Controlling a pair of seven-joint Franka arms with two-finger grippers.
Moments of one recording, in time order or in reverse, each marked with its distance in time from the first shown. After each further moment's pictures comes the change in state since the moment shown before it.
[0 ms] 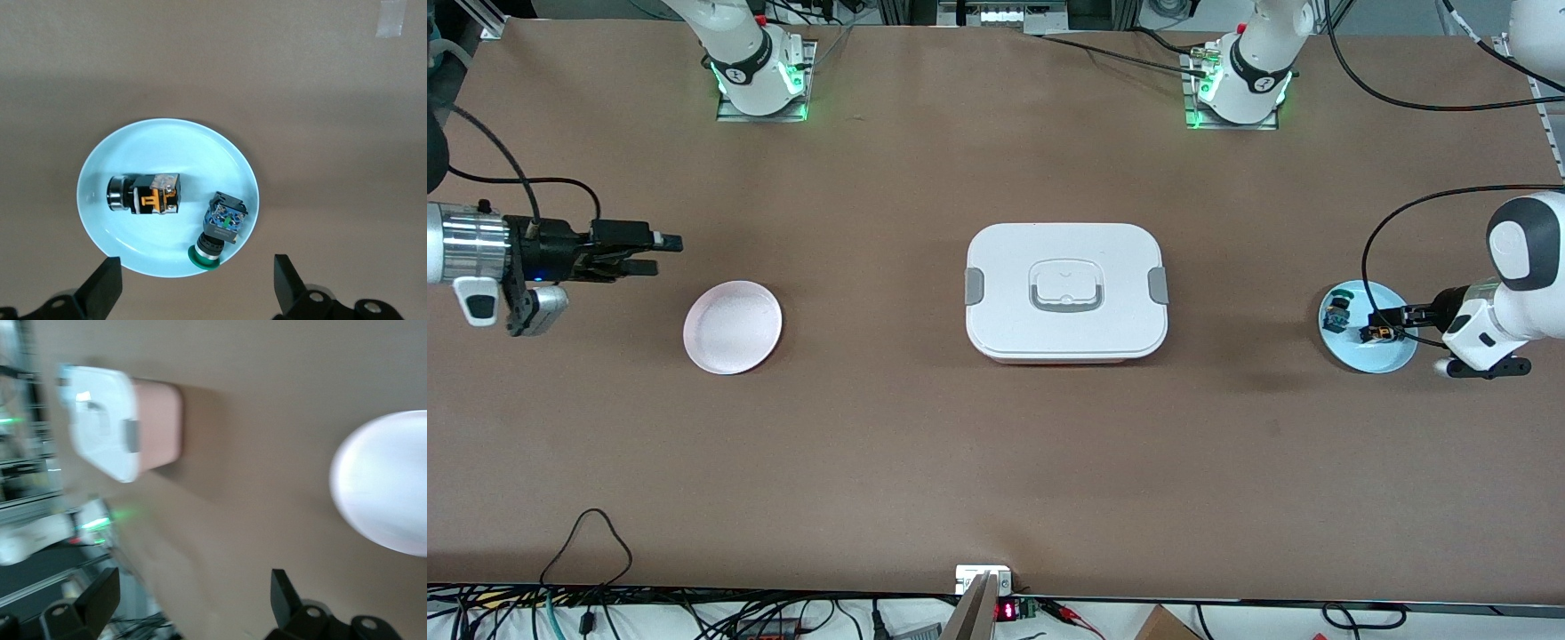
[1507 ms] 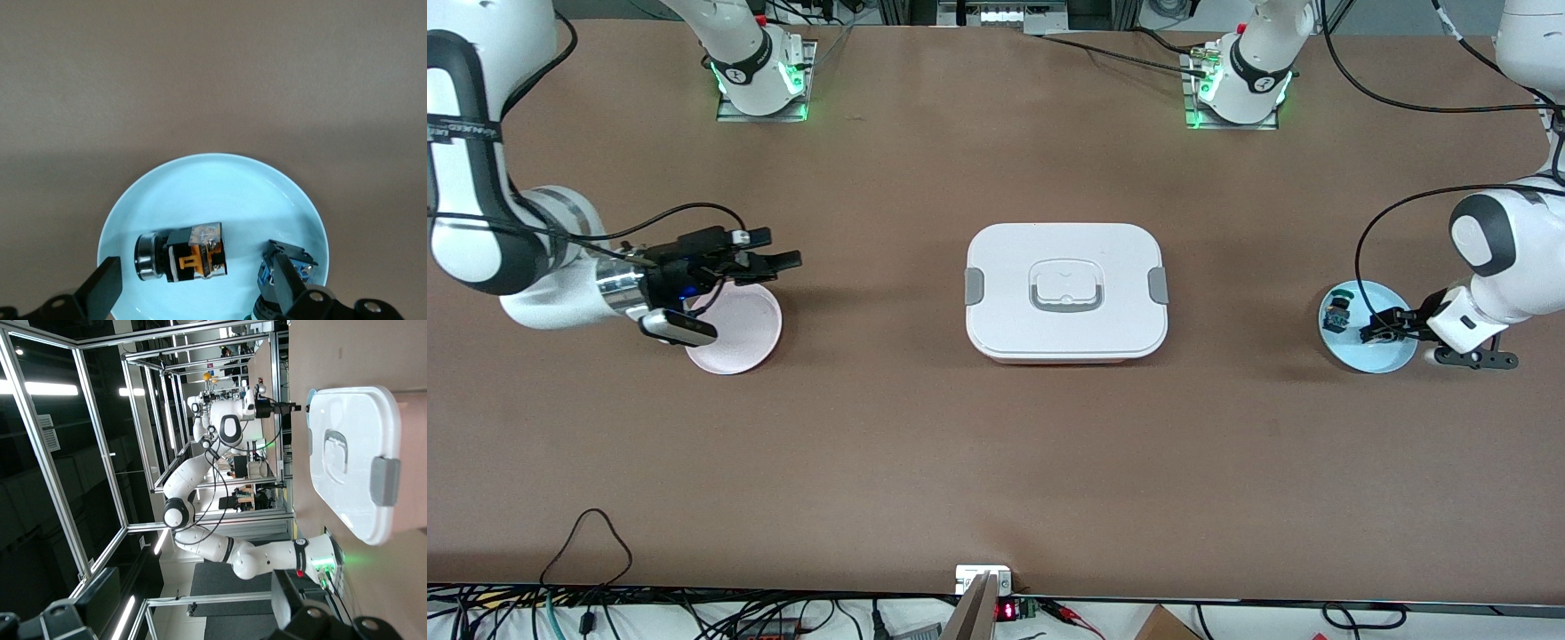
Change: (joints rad) left arm 0.060 0.003 0.000 -0.222 0.000 0.418 0.195; right arm 0.144 0.118 0.024 -0.178 0.754 -0.091 -0.088
